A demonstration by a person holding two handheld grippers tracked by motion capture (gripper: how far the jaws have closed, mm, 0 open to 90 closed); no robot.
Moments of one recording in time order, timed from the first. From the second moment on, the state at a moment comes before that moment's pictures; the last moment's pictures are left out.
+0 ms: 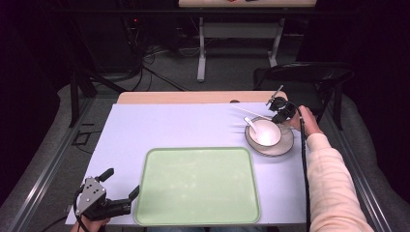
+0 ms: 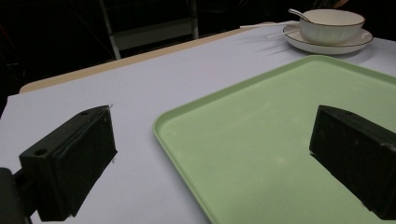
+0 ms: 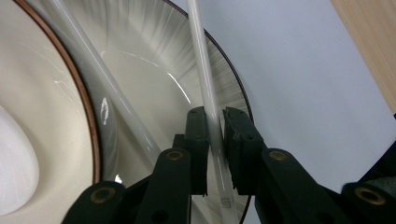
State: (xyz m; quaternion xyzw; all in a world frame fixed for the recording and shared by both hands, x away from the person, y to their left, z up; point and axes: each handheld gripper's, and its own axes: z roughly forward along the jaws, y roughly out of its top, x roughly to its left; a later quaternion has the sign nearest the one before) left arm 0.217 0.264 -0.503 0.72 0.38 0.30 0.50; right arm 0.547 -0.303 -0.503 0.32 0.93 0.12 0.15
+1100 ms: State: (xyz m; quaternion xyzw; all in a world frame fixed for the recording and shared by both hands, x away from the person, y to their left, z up) left arm 0.216 0.263 -0.503 0.72 0.38 0.30 0.50; right arm 0.494 -0.282 -0.429 0.32 0.92 0.13 0.20
